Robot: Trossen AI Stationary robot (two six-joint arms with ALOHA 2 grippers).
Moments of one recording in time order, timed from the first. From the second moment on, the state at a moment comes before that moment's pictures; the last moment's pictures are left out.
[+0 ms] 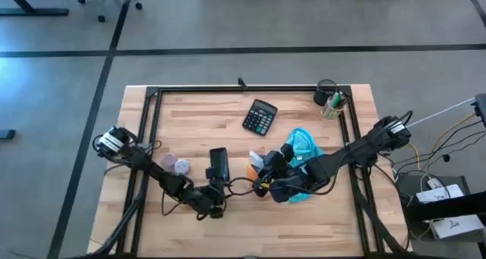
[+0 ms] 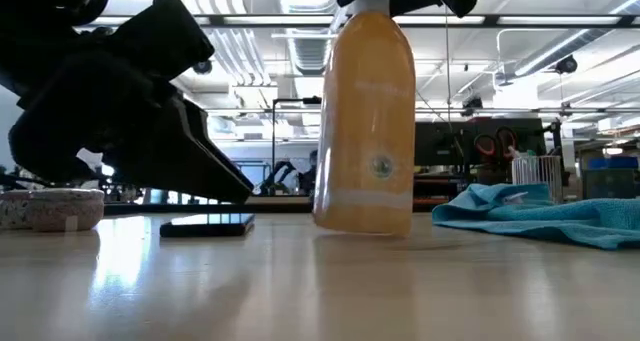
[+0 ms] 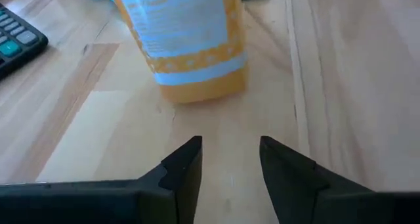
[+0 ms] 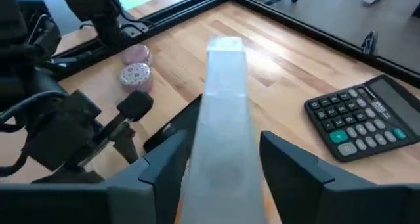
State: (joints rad) left arm -0.57 1.77 0.69 0.37 -0.66 -0.36; right arm 0.43 1.66 1.37 -0.54 0.82 0.82
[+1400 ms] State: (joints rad) left arm -0.52 1.30 0.69 -0.29 -0.61 -0.69; right arm 0.45 1.43 1.53 -1.23 0.61 0.40
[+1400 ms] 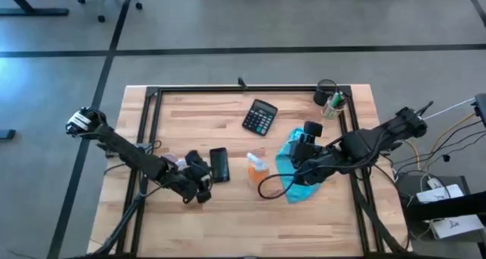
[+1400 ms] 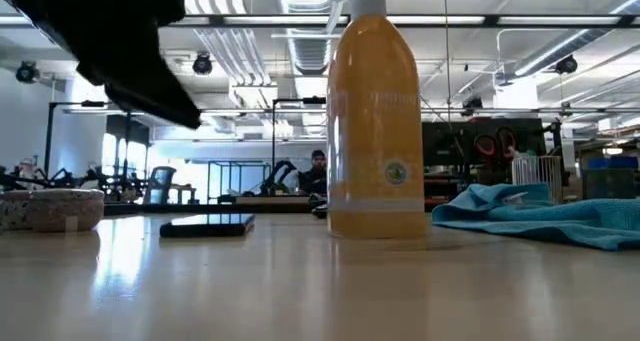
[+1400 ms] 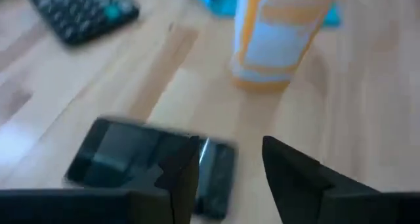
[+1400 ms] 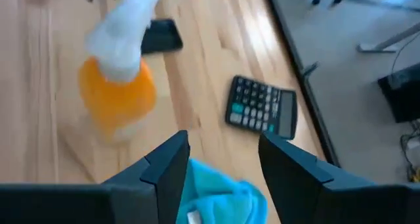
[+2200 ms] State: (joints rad) left arm -0.43 1.53 0.69 0.04 -0.59 -0.64; right arm 0.53 1.44 0.93 -0.43 0.41 0.48
